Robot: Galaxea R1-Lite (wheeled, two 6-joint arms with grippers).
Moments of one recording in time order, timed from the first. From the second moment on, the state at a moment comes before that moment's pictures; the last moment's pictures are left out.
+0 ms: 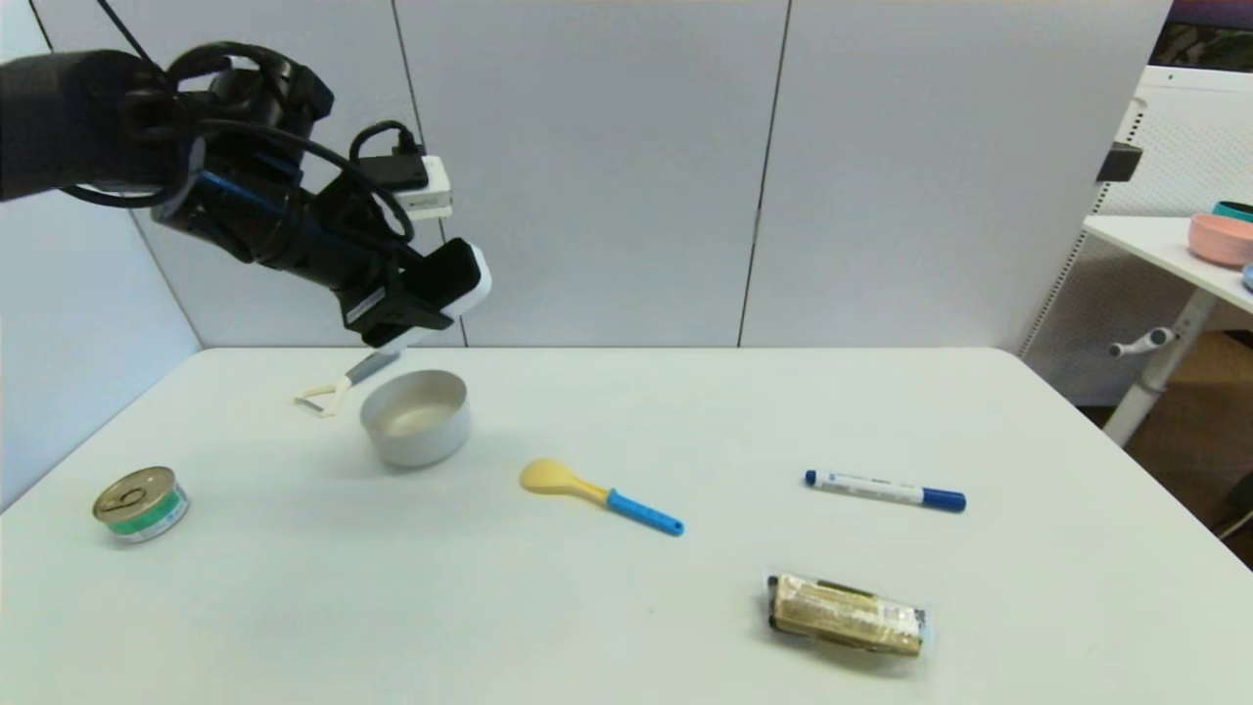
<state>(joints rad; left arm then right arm) -0.18 1.98 -1.97 0.76 -0.35 0.97 0.00 0.00 0.00 -0.01 -0.05 0.11</state>
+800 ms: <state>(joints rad) -0.10 2.10 -1.87 0.65 -0.45 0.87 0.00 0.00 0.00 -0.01 -0.05 0.11</state>
